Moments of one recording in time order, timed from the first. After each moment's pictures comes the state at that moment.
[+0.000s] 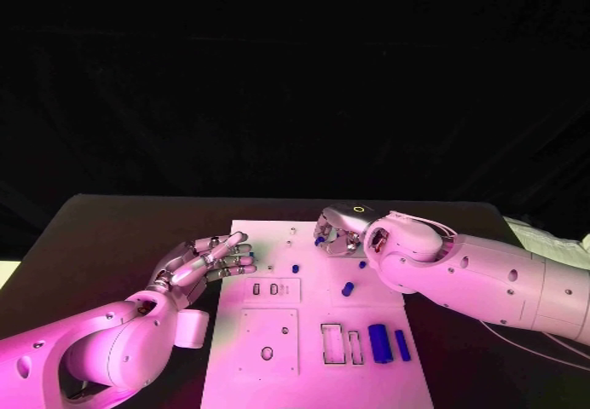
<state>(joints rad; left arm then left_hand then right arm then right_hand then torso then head) 1.13 -0.93 -0.03 1.79 0.10 -0.40 0.43 1.36 -0.02 0.05 0.12 0.05 0.94 0.21 0.12 0.07 1.03 0.16 0.11 0.07 1.10 0.11 0.19 0.19 0.17 1.00 0.22 0.34 0.15 1.17 -0.79 0.08 1.50 -1.73 -0.25 -0.24 1.27 -0.03 0.45 -0.12 0.16 1.15 0.13 0.08 0.08 1.21 0.07 0.07 0.06 1.46 0.00 1.18 0.85 0.12 1.27 0.10 1.35 1.08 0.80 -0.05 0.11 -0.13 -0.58</state>
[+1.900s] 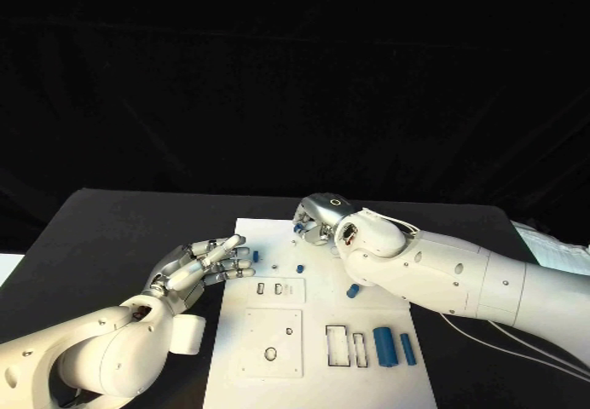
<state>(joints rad) 1.13 -0.94 -0.03 1.80 0.10 -0.39 0.43 1.36 -0.02 0.05 0.12 0.05 0.94 0.21 0.12 0.07 1.03 0.16 0.11 0.07 1.10 0.11 0.19 0.19 0.17 1.00 0.22 0.34 0.15 1.17 -0.62 0.10 1.34 -1.76 -0.36 -0.30 1.27 -0.06 0.49 -0.11 0.15 1.14 0.14 0.06 0.08 1.19 0.08 0.06 0.06 1.46 0.00 1.19 0.82 0.12 1.26 0.10 1.36 1.07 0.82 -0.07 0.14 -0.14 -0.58</state>
